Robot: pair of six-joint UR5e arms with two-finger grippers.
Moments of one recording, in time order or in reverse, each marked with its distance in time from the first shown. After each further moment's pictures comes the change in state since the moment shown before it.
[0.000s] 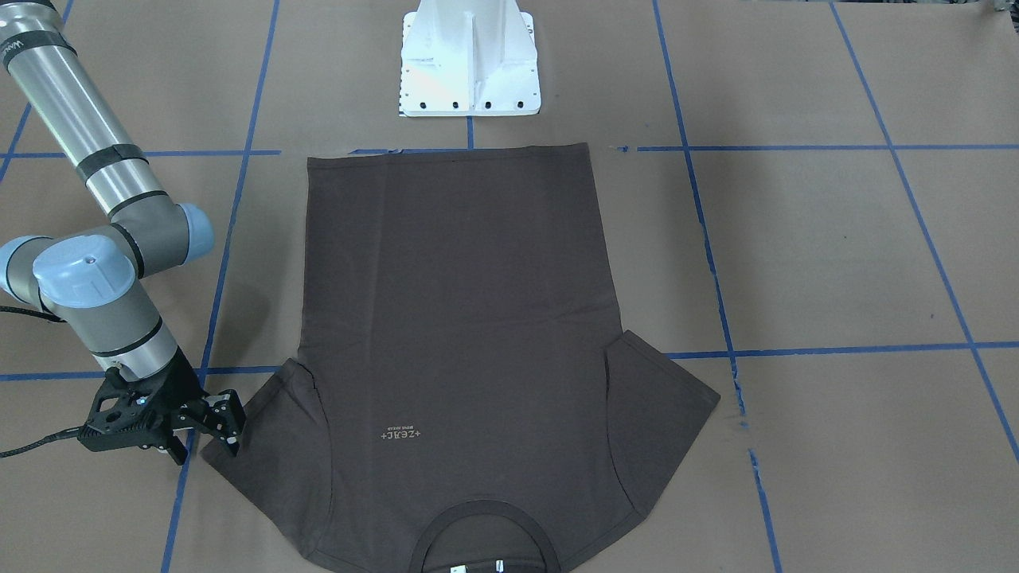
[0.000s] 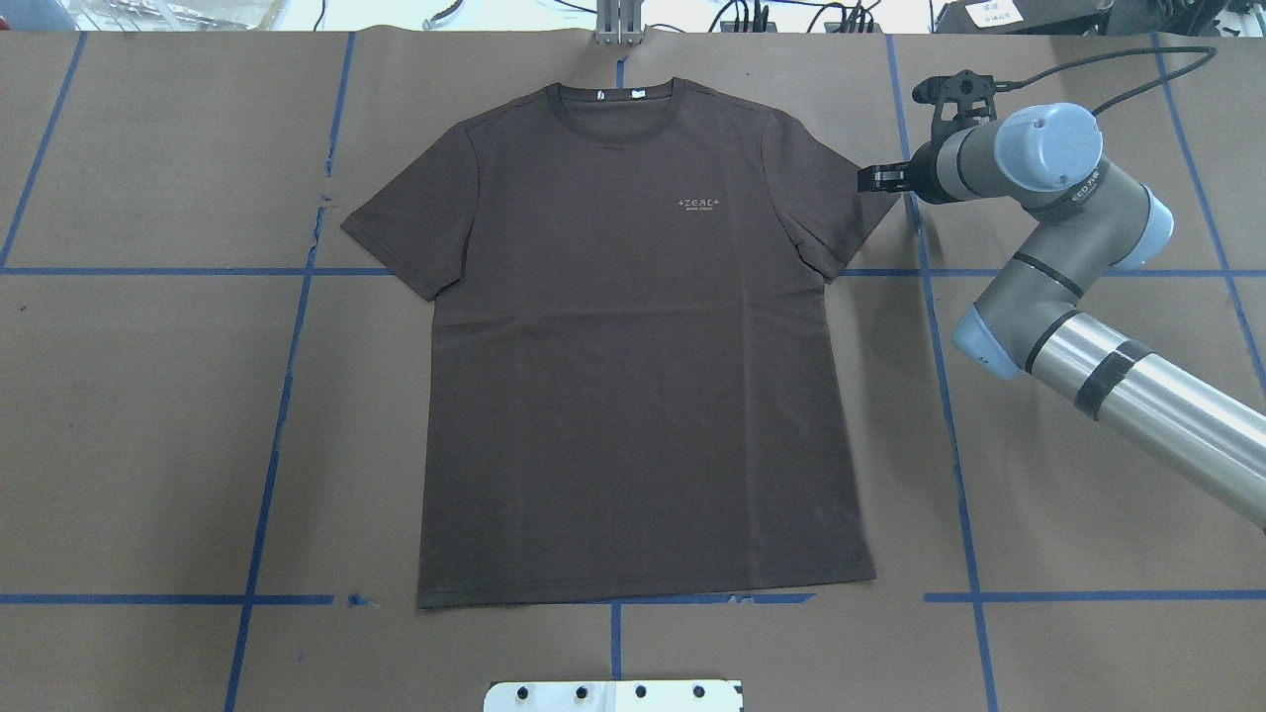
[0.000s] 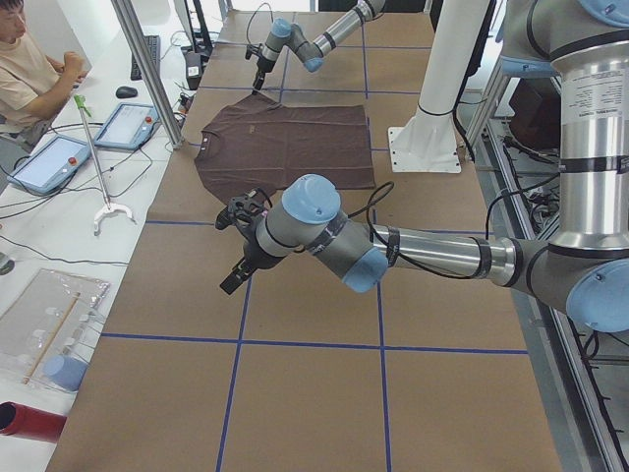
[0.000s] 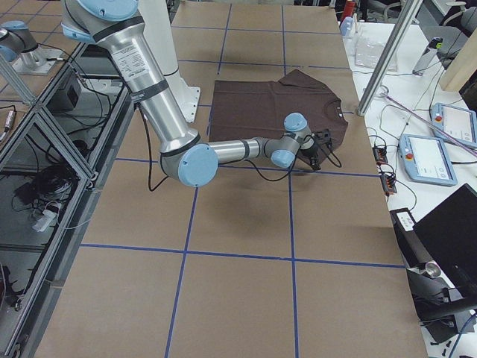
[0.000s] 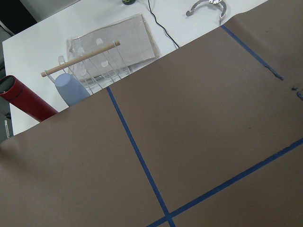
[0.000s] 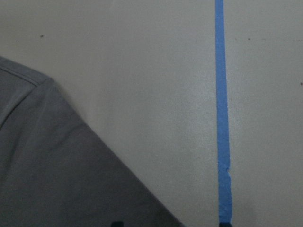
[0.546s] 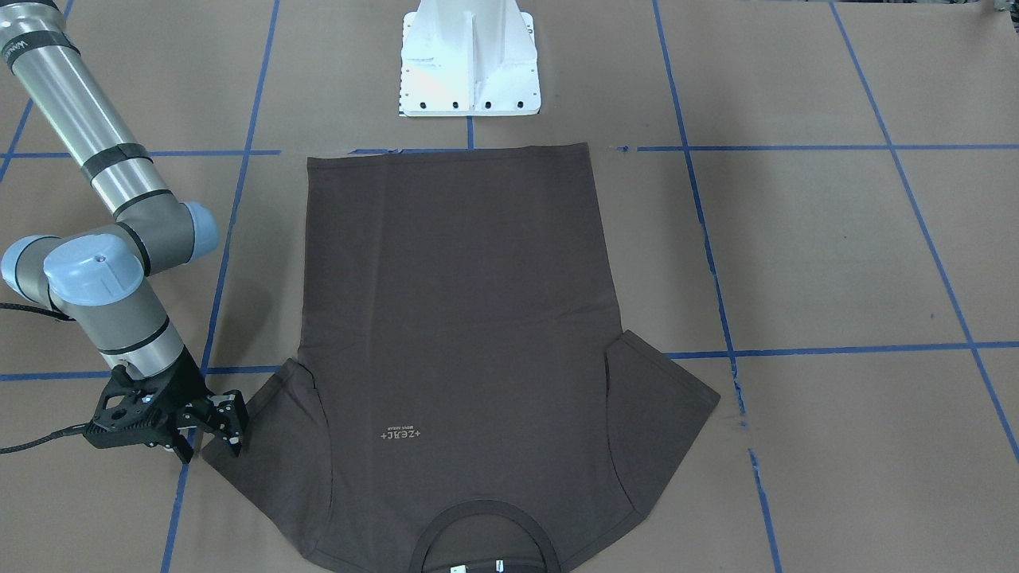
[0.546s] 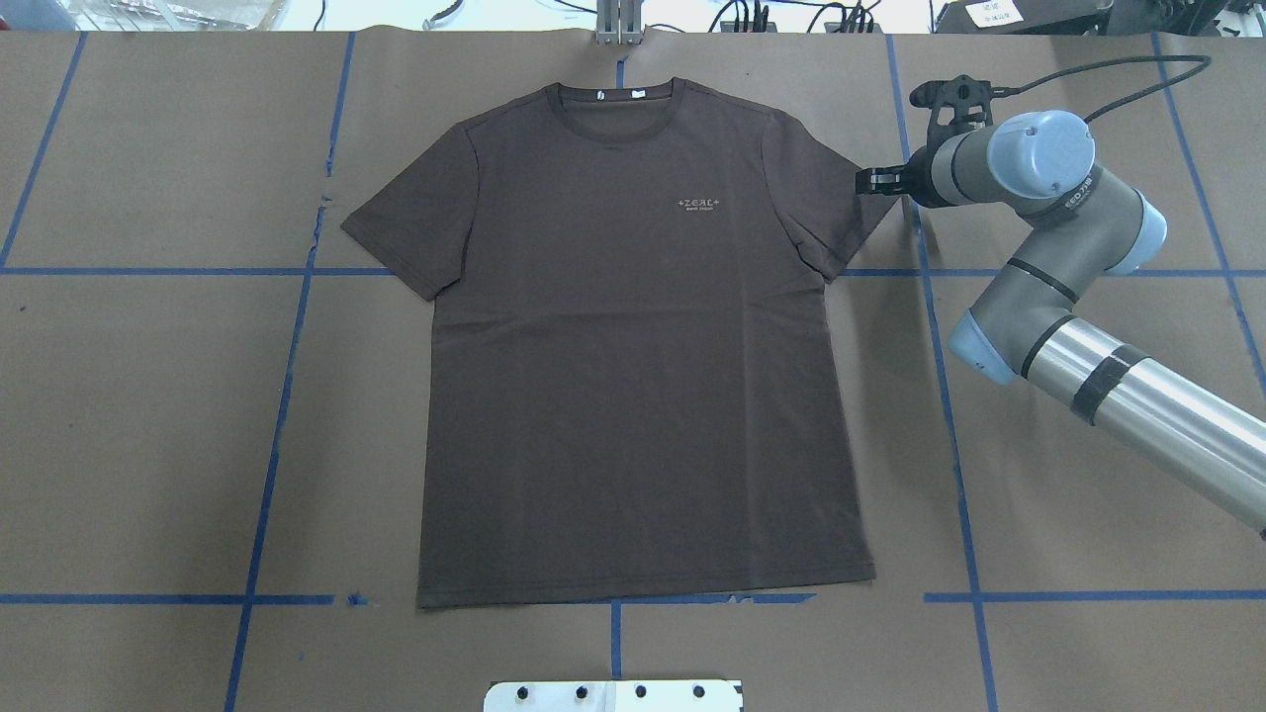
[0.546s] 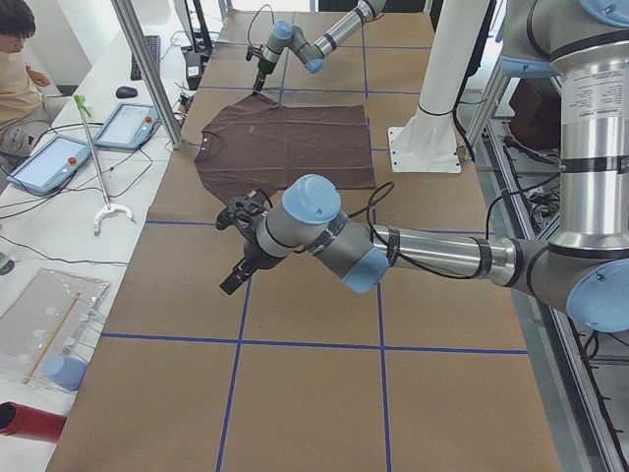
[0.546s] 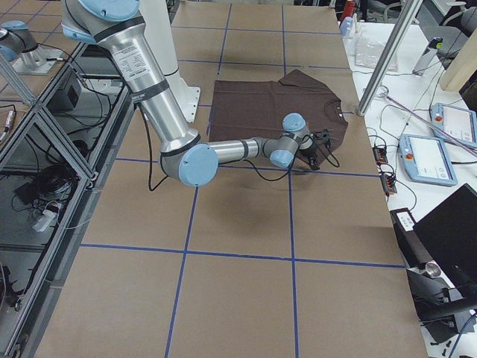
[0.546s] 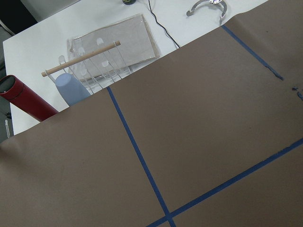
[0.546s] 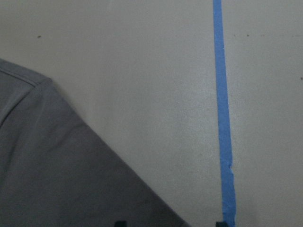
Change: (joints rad) left arm -0.001 0.001 0.000 0.000 0.000 0.000; right arm -0.009 0.000 -0.001 0.001 -0.018 0.032
